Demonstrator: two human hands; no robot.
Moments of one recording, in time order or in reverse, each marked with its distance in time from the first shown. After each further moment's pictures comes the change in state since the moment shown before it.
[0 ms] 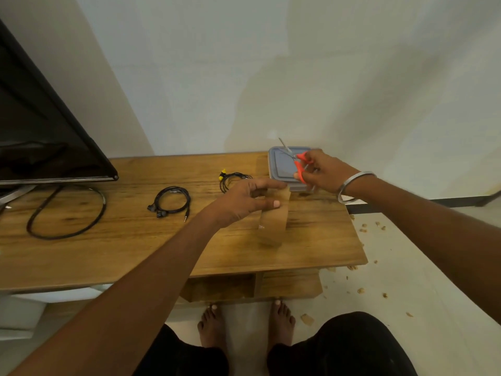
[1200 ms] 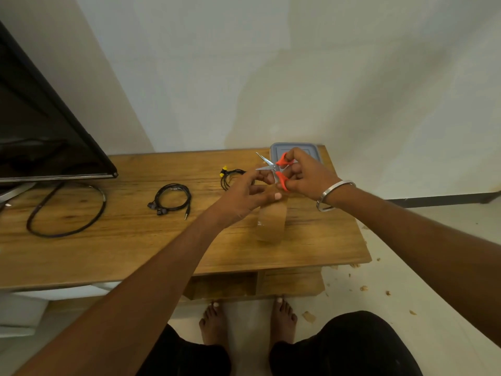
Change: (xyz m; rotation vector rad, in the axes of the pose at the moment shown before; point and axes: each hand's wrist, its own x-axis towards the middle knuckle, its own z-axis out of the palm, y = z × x) left_hand -0.002 -0.003 0.008 -0.094 0.144 0.049; right_hand 0.003 -0.013 0.038 0.098 0.042 -0.115
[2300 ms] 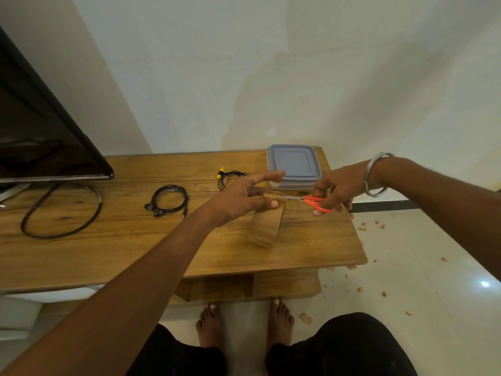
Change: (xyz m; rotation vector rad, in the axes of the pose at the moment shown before) left_hand -0.001 0.010 -0.009 0.118 -0.191 -0.064; right_hand -0.013 0.000 -0.070 -0.446 -0.721 0.382
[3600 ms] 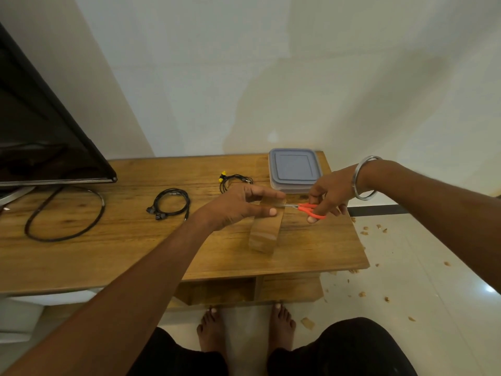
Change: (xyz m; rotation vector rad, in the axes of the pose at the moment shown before) left_hand -0.001 -0.006 -0.007 0.028 -0.009 -0.023; right_hand 0.016 -0.007 -0.001 -0.062 -0.045 0.024
